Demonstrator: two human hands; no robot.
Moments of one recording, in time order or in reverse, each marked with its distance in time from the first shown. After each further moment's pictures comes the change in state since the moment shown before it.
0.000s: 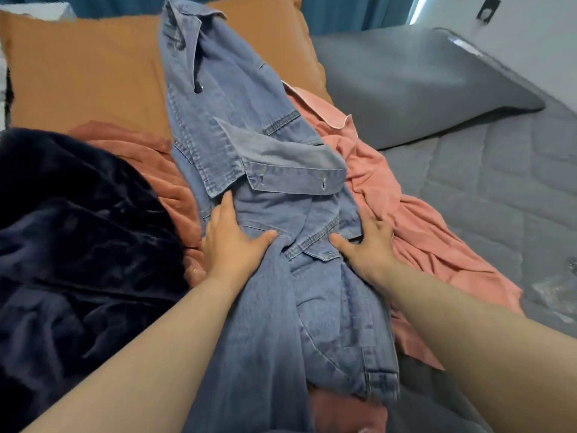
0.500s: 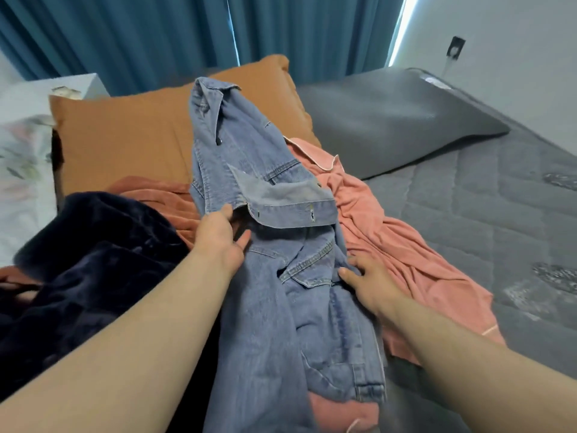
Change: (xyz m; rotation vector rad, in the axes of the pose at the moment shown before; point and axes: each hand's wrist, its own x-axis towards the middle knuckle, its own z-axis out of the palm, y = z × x) left_hand 0.028 0.081 -0.079 -1.240 -0.114 -0.685; right_hand -0.055 -0.016 -0.030 0.192 -0.044 -0.077
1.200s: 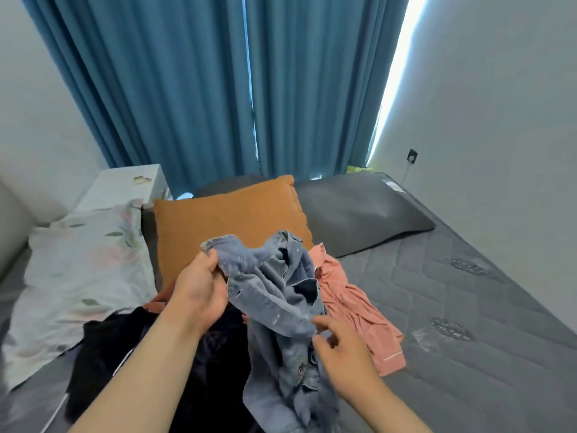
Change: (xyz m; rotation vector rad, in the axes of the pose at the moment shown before) left_hand -0.343 0.215 -0.031 0.019 -0.304 0.146; right_hand -0.287 -0.269 -0.129 -0.053 -0.046 -0.214
